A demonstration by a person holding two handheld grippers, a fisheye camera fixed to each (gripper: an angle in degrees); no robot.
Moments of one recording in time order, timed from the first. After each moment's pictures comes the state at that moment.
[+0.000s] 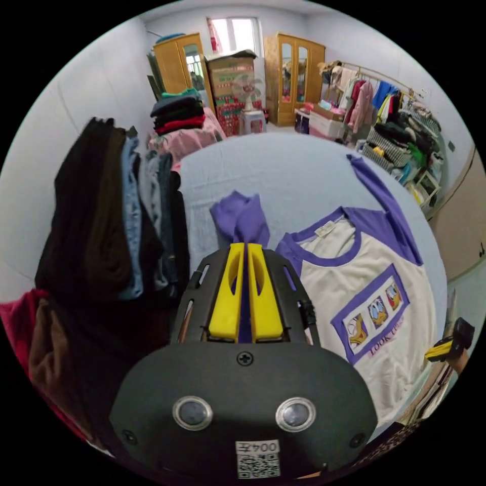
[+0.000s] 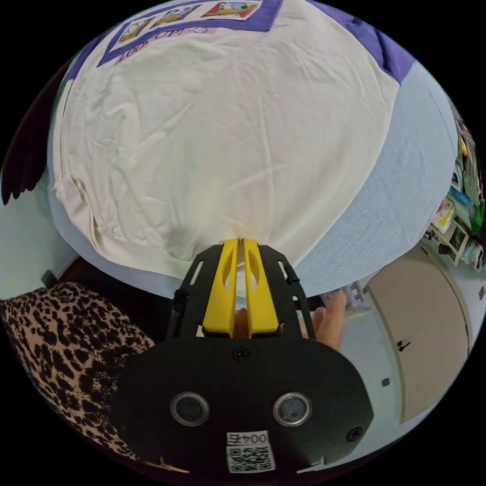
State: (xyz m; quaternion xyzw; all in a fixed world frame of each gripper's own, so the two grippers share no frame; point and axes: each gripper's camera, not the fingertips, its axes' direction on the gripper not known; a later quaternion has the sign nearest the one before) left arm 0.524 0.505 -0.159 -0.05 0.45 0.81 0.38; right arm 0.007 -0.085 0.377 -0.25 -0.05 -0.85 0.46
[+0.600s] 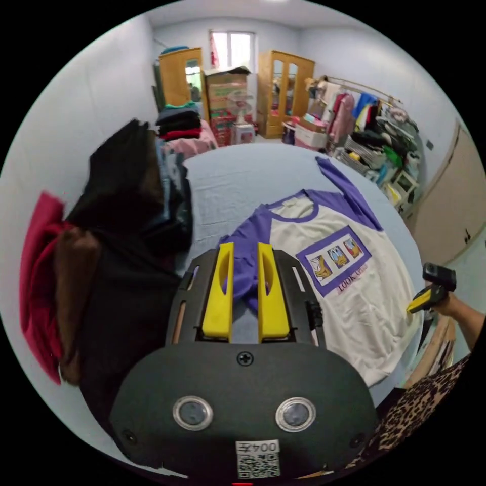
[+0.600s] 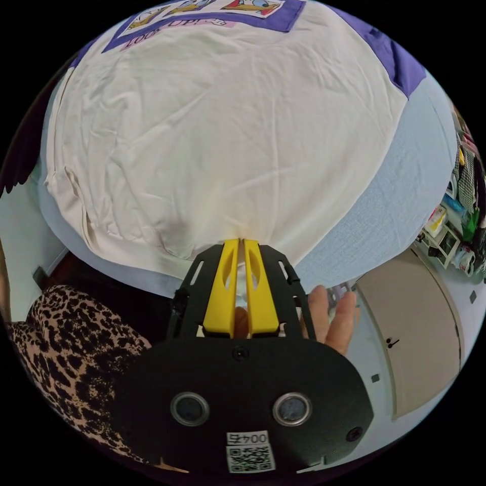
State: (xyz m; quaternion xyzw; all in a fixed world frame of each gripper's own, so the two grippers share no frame) left arm 0.427 0.413 -0.149 -0.06 0.49 0.79 0.36; right arm 0.015 -0.070 0.382 -0.23 -0.03 -0.86 0.45
